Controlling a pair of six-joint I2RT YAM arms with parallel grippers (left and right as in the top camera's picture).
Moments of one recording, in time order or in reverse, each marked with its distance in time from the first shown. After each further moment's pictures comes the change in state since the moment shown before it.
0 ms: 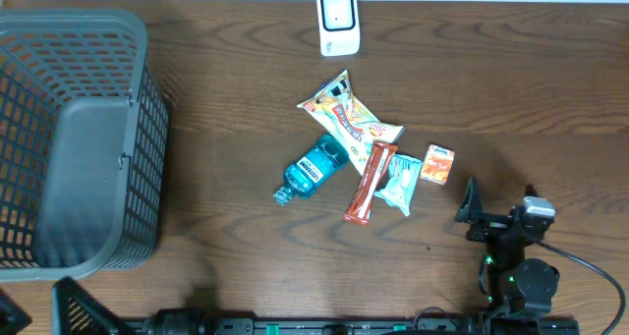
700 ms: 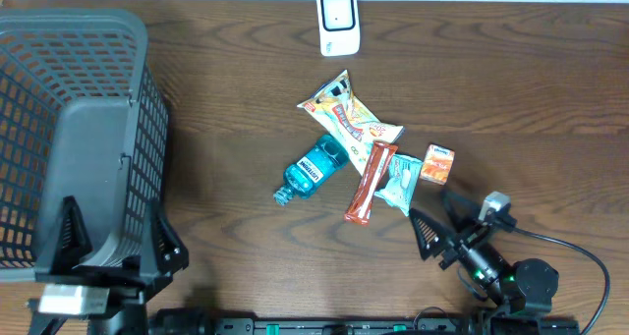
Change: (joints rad) left arm 0.000 -0.091 -0.414 0.152 0.113 0.174; right arm 0.000 0.018 0.000 0.029 -0.797 0.414
